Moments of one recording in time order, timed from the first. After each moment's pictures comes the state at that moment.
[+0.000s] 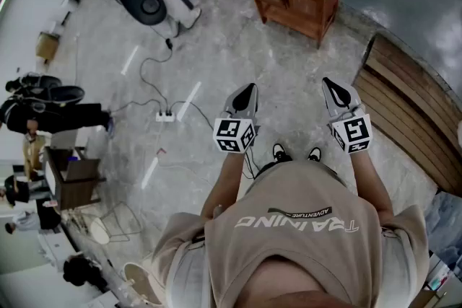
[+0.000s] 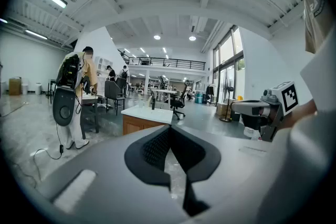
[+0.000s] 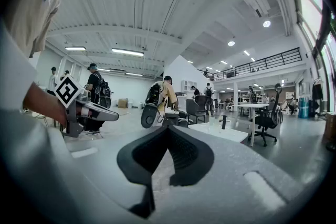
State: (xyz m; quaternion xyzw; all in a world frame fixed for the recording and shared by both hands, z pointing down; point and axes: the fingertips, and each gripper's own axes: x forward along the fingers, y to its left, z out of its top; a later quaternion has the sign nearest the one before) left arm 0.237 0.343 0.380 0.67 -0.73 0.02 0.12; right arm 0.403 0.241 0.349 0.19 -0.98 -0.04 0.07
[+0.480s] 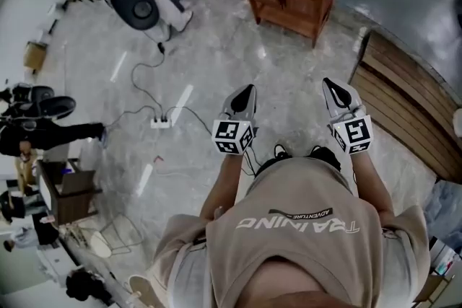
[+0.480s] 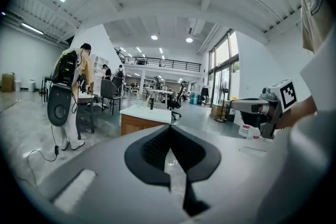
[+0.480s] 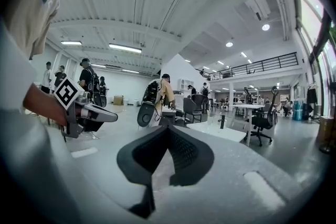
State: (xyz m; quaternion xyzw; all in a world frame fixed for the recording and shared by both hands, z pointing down) left arm 0.194 0.366 0.391 0.69 -0.71 0.01 0.12; right arm 0.367 0.270 0.352 0.21 -0.97 -0.04 0.08
